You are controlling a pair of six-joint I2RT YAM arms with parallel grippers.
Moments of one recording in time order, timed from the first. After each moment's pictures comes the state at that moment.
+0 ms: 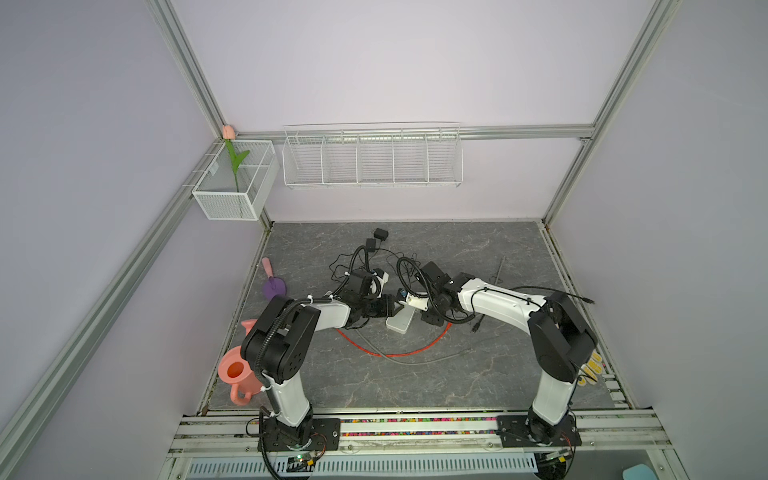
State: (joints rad) left arm -0.50 1.79 0.82 0.19 0.51 -0.46; right arm 0.74 1.84 1.28 -0.65 0.02 -0.57
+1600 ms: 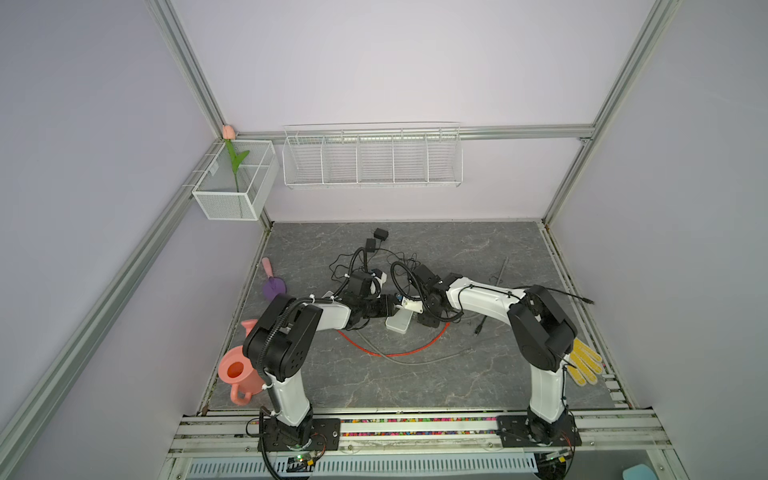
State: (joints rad) left arm -0.50 1.81 0.80 0.26 0.48 -0.50; right arm 0.75 1.97 1.34 -0.67 0.04 -0.58
